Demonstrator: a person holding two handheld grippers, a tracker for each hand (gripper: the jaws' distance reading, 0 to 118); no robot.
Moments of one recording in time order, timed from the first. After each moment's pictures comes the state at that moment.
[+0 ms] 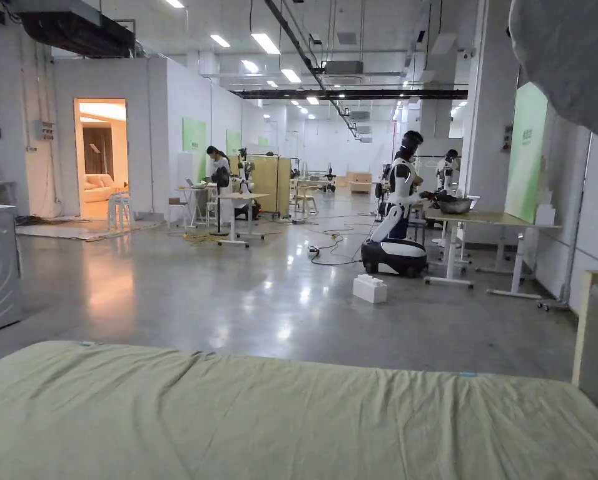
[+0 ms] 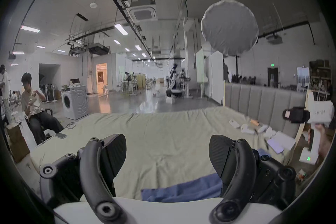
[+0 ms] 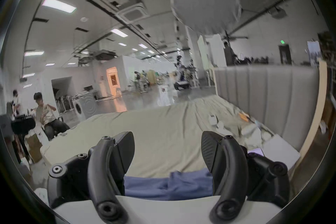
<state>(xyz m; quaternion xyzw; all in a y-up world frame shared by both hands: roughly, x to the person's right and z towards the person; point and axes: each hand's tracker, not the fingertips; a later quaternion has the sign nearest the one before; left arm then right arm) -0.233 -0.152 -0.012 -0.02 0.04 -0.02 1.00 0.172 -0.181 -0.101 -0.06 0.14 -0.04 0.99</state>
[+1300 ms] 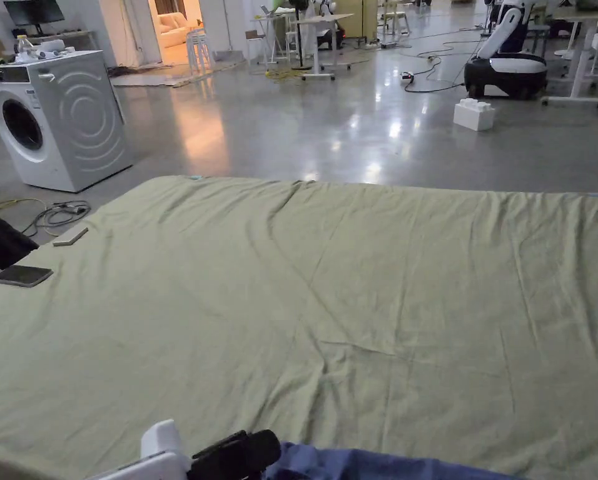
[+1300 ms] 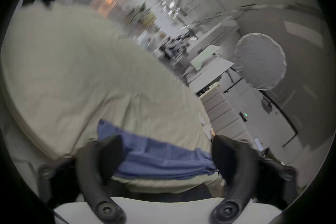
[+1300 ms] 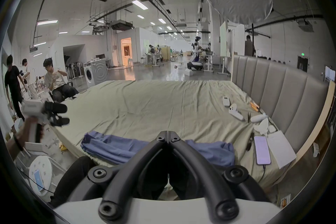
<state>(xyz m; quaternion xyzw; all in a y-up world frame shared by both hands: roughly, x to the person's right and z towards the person) -0.406 -0.358 -0.107 -0.30 -0.02 0.43 0.85 0.145 -0.224 -0.070 -0.20 0.15 0.02 0.97</state>
